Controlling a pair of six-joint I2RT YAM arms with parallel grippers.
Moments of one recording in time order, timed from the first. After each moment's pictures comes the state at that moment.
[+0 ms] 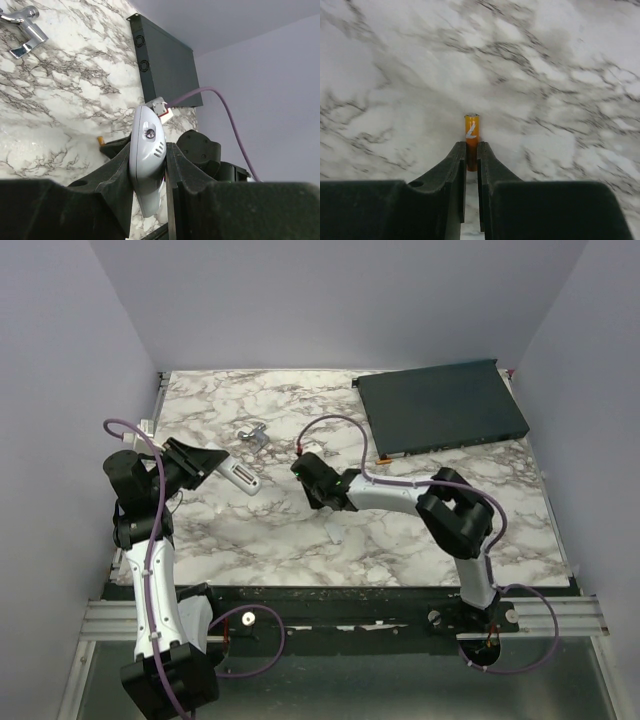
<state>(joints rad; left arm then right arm) 0.35 0.80 0.71 -0.15 0.84 -0.87 0.96 2.06 1.38 -0.22 0.33 0.37</state>
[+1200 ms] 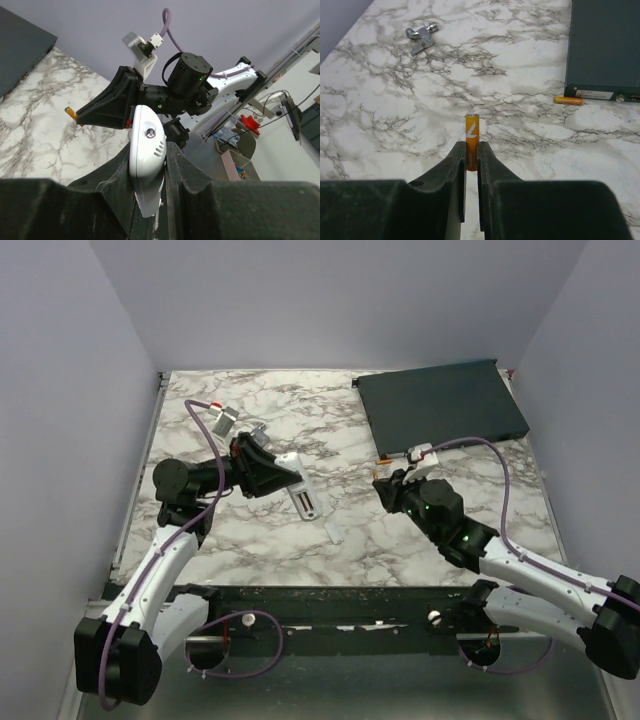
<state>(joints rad) -0.19 0.93 0.64 0.76 1.12 -1.04 0.81 0.96 0.53 0.18 0.32 0.31</state>
